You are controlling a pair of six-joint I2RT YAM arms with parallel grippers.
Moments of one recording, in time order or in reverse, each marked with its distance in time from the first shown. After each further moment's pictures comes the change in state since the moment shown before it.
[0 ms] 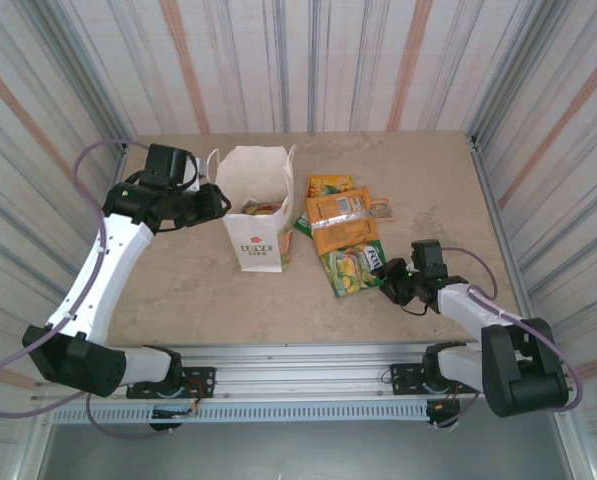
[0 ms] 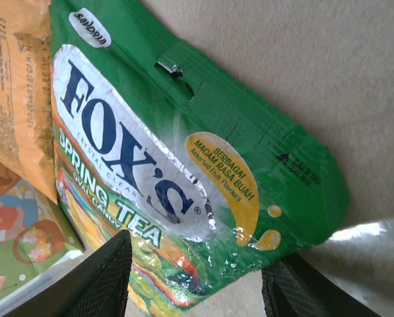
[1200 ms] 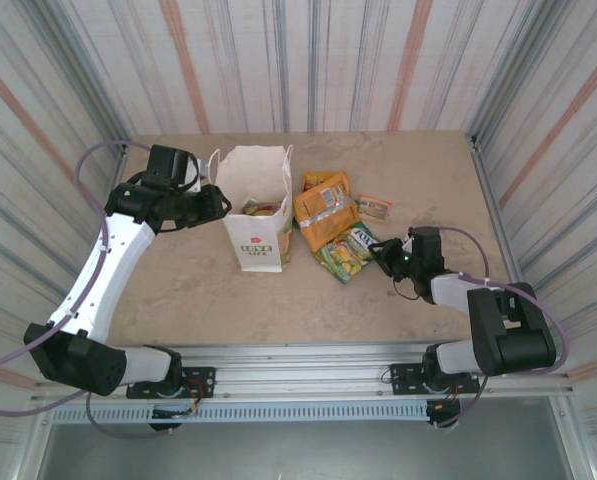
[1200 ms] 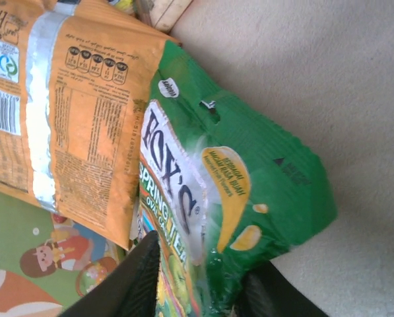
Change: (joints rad) left arm 0.000 0.005 -0.014 0.010 0.000 0.000; right arm -0.018 0.198 0.021 0.453 -0.014 -0.080
